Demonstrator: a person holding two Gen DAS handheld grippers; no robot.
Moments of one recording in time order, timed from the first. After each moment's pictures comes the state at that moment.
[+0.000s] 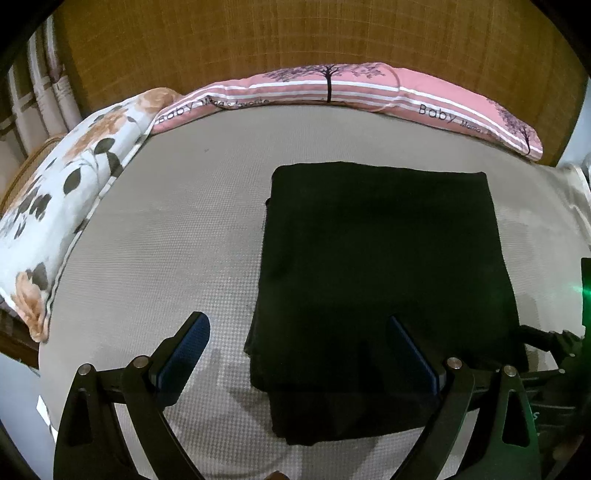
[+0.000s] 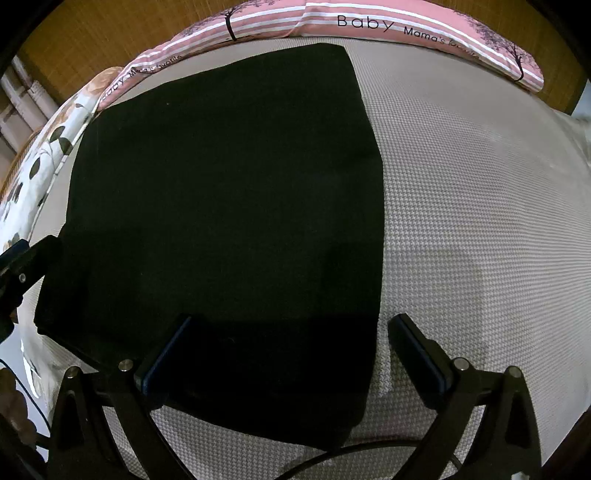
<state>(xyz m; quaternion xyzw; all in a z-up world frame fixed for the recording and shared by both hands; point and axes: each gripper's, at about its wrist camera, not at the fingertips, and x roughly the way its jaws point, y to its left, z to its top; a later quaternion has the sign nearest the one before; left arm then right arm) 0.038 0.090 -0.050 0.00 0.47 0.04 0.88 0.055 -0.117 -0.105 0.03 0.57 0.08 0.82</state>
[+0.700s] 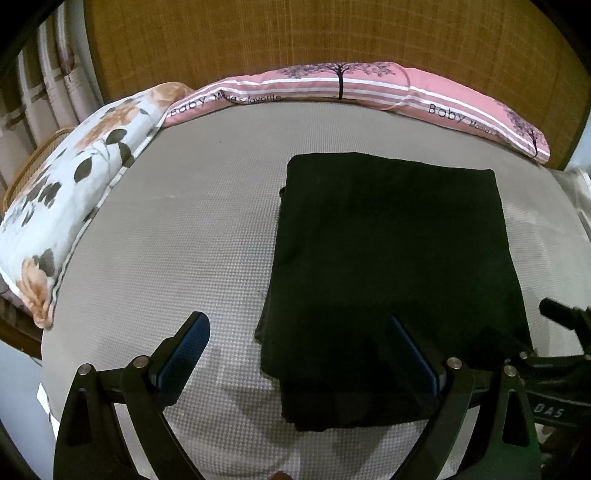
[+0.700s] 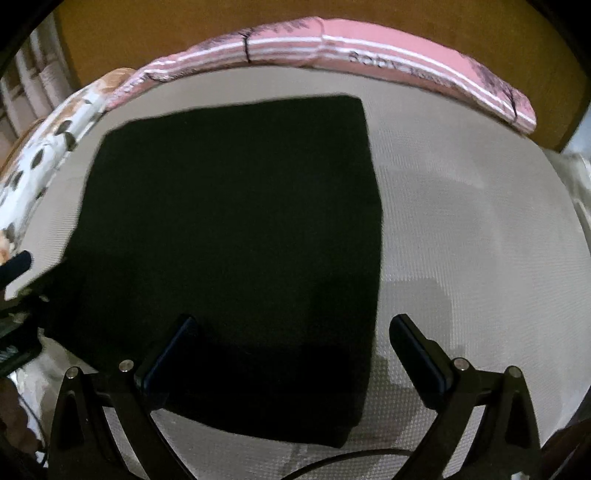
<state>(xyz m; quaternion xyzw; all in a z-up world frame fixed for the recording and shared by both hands) 0.025 0.093 -0.054 -0.01 0.47 0.05 0.88 0.058 -0.094 -0.073 -0.02 0.52 0.08 0.85</state>
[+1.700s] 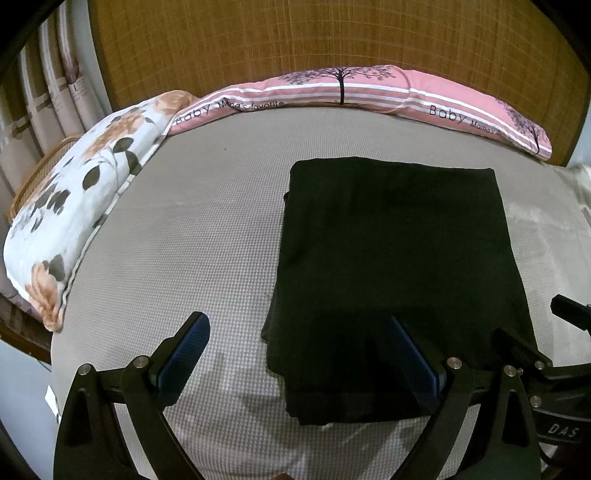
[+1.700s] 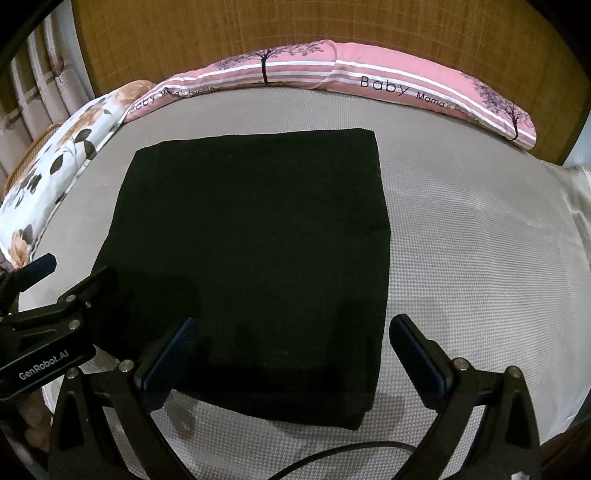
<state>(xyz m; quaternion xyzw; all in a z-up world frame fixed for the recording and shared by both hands) 0.021 0.091 -0.049 0.01 0.46 0.06 0.89 0.045 -0.083 -0.053 -0.02 0.50 0.09 0.86</state>
